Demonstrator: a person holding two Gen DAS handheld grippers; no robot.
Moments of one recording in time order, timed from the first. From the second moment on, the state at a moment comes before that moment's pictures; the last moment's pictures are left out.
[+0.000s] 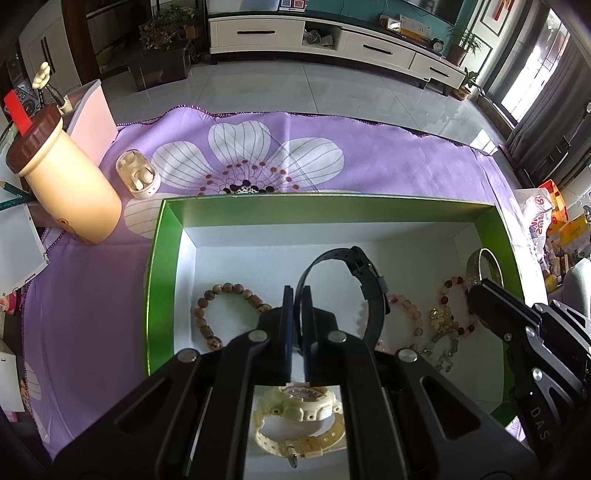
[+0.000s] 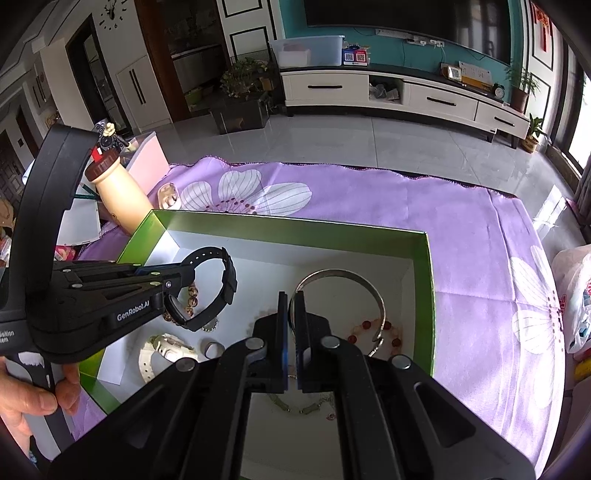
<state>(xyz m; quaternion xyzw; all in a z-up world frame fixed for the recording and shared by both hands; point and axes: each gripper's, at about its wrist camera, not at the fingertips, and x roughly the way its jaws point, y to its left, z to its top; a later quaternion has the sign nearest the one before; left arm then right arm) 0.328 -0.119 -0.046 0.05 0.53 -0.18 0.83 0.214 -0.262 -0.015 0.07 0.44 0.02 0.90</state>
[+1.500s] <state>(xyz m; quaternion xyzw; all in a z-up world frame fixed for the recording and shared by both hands) 0.315 -0.130 -0.039 0.09 0.51 -0.17 0.84 0.212 -0.260 -0.029 0.07 0.46 0.01 0.89</state>
